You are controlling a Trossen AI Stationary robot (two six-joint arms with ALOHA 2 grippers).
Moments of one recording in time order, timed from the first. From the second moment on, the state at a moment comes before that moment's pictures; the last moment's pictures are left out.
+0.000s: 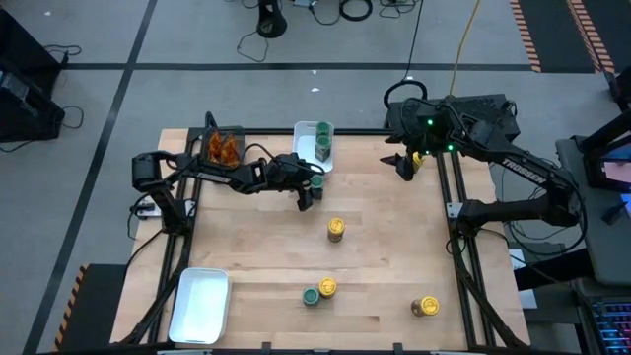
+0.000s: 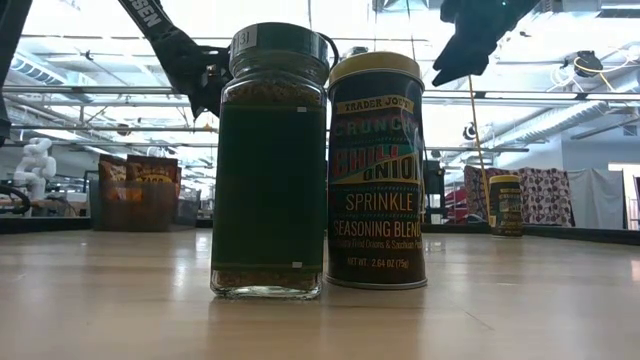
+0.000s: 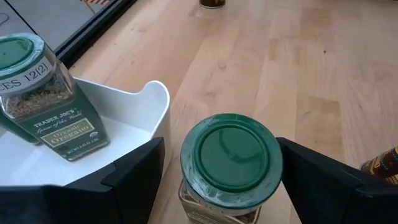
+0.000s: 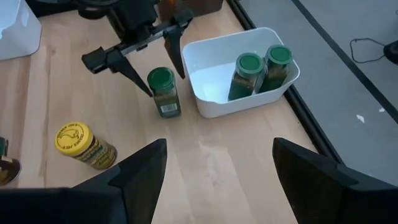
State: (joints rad) left arm 0.27 1.72 0.85 0.31 0.00 0.01; right arm -0.57 1.08 1.16 -0.77 -0.22 -0.14
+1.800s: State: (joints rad) left arm 0.54 1.66 1.06 0.17 -0.28 -0.31; right arm -0.55 1.08 1.16 -0.67 -0.24 -0.02
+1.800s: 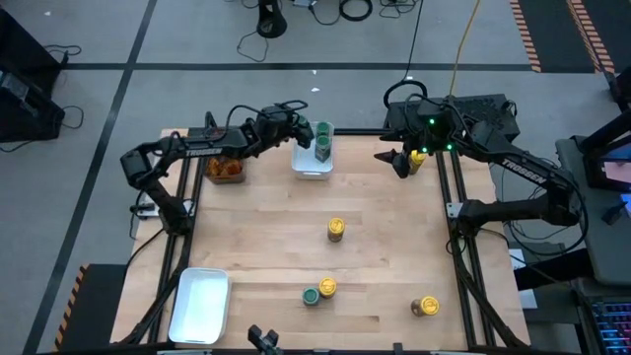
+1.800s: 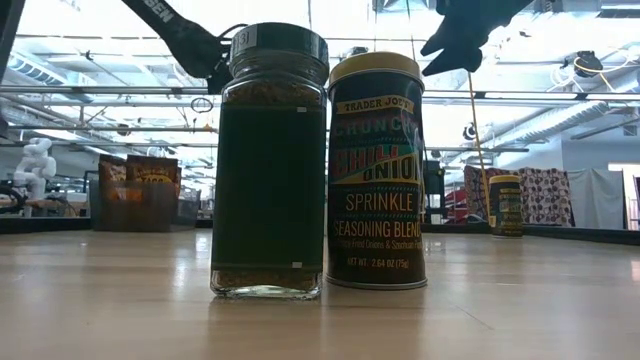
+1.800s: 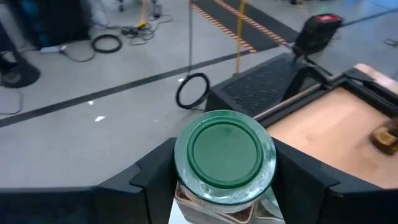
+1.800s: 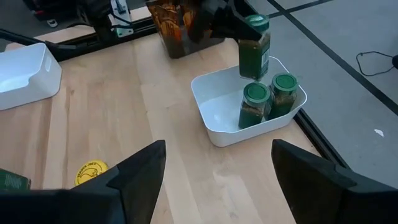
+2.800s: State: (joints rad) left arm 0.56 1.77 1.06 0.20 -0.40 -0.52; right arm -0.55 1.08 1.16 -0.62 -0.24 0.00
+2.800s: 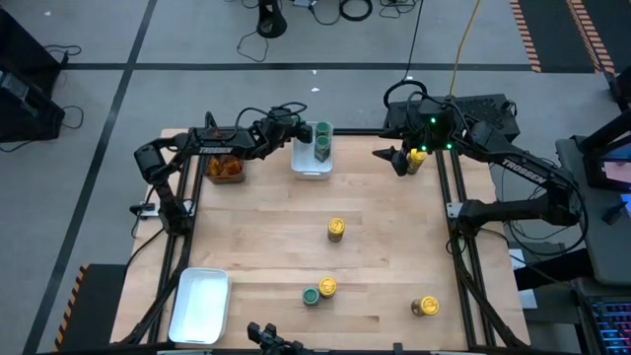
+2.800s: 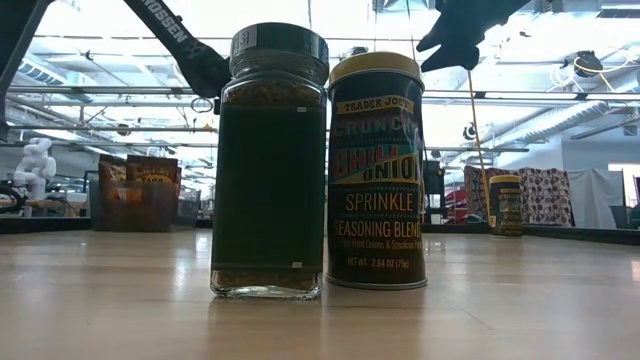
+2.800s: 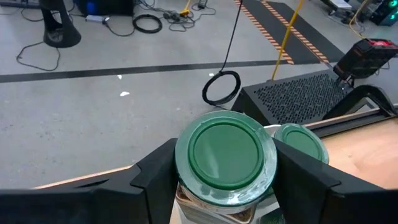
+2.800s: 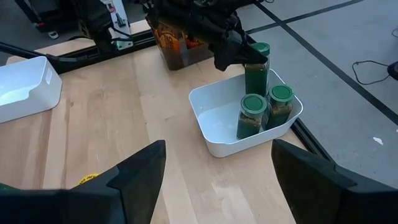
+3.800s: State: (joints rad) left arm 0.56 1.77 1.06 0.20 -0.37 -0.43; right arm -0.55 1.08 1.16 -0.63 -0.24 0.01
